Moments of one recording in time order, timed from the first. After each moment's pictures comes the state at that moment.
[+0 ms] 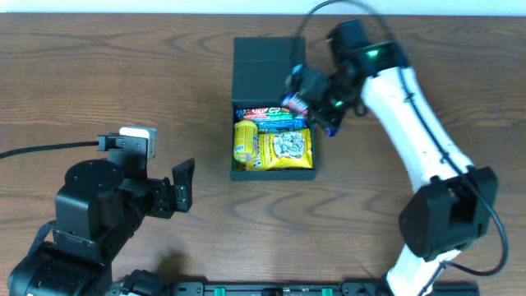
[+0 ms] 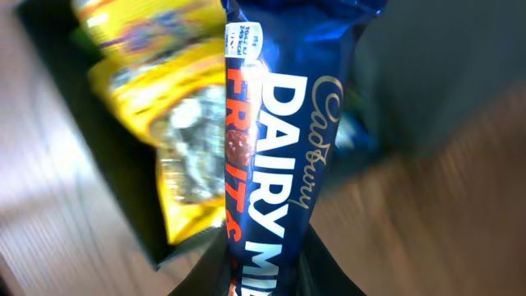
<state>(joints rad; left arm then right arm) -0.32 0.77 1.21 -1.07 0.00 -0.22 0.33 1.91 1.75 -1.22 -0.29 -0.79</state>
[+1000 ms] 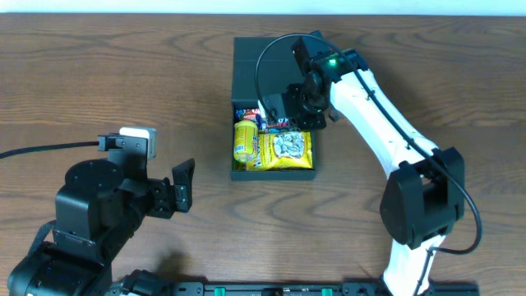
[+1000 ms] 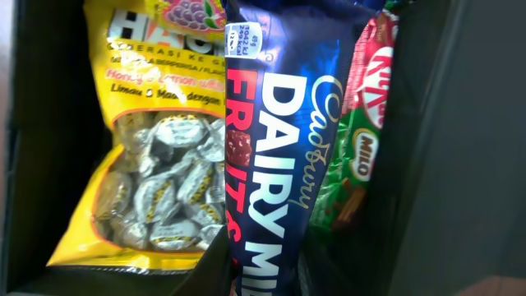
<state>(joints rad) -0.32 0.77 1.21 -1.07 0.00 -0.22 0.41 2.02 1.75 -1.10 -0.25 -1.32</state>
